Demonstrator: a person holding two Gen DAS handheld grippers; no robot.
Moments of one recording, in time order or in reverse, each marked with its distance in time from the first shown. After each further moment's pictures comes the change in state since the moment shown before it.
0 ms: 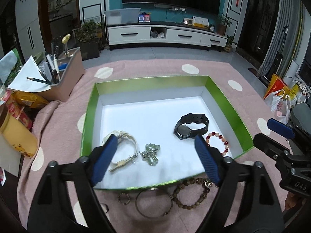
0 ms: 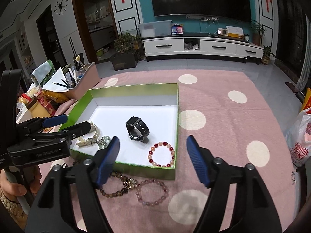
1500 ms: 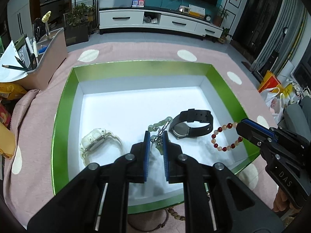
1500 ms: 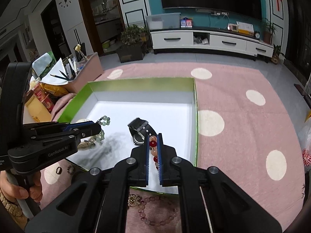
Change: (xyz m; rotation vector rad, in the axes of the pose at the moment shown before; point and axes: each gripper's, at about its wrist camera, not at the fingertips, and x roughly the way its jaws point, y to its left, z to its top) left arm 0.064 0.007 0.008 -0.031 0.123 -0.101; right arm 0.060 0.009 0.010 -0.034 0.060 0.047
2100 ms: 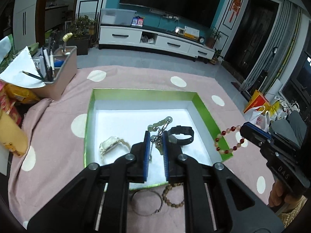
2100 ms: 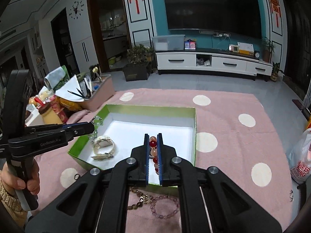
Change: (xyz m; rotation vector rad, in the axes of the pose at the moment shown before) left arm -0.079 0.019 0.001 -0.051 -0.140 -0.081; right arm -0.063 0.020 0.011 -0.046 -0.145 0.012
